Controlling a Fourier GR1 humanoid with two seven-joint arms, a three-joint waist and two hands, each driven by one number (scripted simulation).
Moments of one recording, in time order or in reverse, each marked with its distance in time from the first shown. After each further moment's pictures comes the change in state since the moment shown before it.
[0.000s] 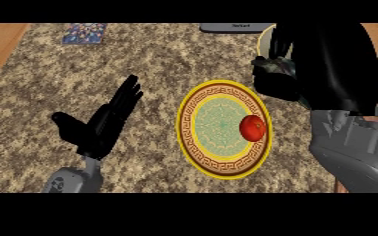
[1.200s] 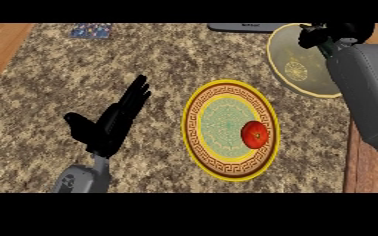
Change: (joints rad) left arm -0.017 -0.050 0.000 0.031 -0.047 -0.040 -0.021; right arm -0.159 -0.042 -0.307 1.076 0.153 -0.358 -0.564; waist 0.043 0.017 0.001
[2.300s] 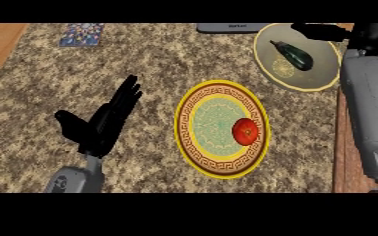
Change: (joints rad) left arm 0.016 0.009 0.047 -0.002 0.003 0.008 0.022; right arm 0.067 0.135 -0.477 -0.025 -0.549 -0.268 -0.643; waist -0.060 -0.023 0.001
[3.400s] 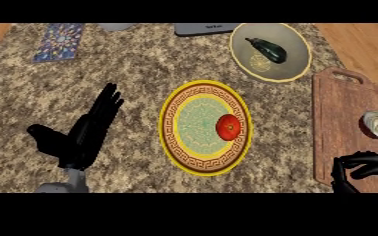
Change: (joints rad) left arm 0.106 0.028 0.056 -0.069 0.010 0.025 -0.003; right arm 1.211 0.302 0.192 -1.140 -0.257 0.338 -0.255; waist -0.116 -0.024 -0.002
